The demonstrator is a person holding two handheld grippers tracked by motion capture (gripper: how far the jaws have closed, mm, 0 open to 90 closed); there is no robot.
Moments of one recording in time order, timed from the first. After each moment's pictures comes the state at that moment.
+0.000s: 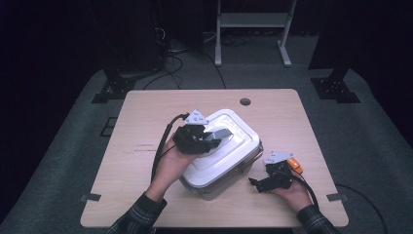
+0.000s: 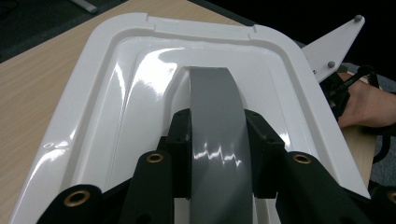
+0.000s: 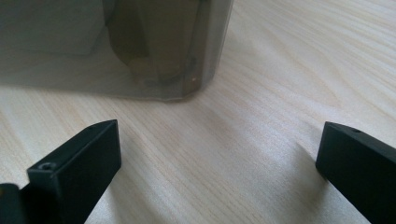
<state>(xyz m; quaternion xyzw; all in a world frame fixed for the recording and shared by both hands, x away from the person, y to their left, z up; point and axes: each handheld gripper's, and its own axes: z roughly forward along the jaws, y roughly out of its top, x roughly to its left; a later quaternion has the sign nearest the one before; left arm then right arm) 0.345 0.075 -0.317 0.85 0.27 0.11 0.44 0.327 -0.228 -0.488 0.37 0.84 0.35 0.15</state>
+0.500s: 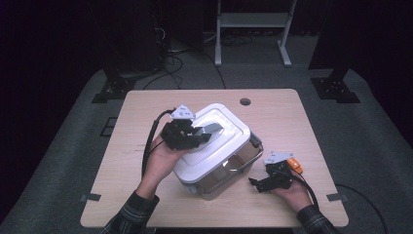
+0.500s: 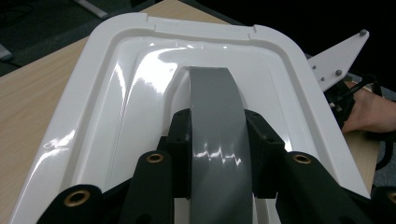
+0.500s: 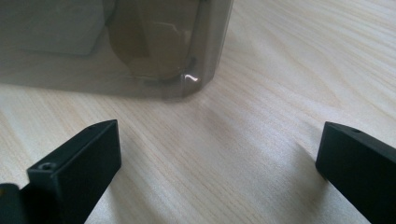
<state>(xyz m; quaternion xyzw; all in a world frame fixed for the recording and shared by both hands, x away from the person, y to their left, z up) 0.350 0.103 -0.307 0.84 0.28 0.11 0.45 0.327 -0.228 -0.488 0.37 0.84 0.35 0.15</state>
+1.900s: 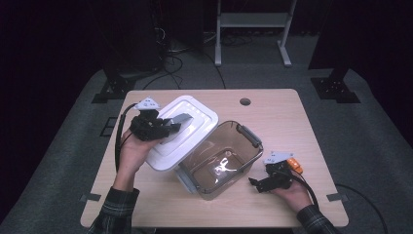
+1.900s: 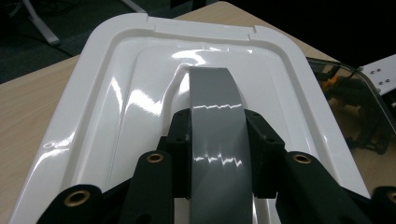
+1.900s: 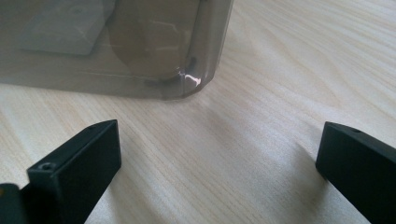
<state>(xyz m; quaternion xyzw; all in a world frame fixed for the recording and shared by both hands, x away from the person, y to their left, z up) 0.371 0.182 -0.307 0.81 0.35 0.14 0.45 0.327 -0.228 -0.488 0.37 0.84 0.35 0.15</state>
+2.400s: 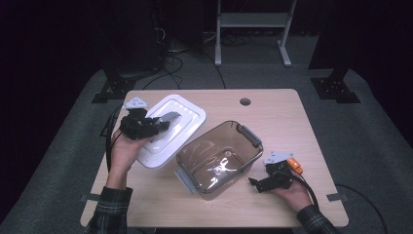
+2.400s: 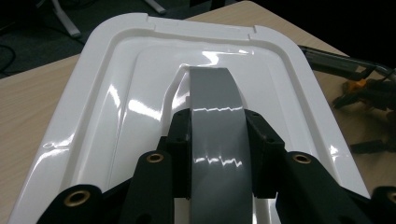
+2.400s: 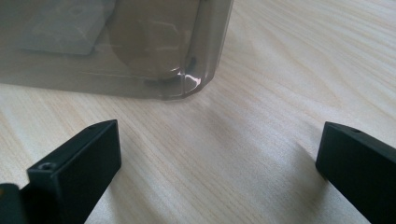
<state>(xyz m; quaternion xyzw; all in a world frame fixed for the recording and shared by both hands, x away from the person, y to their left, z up) 0.380 0.211 -0.315 0.80 0.38 0.15 0.44 0.327 -0.228 -0.488 0.37 0.84 0.35 0.15</state>
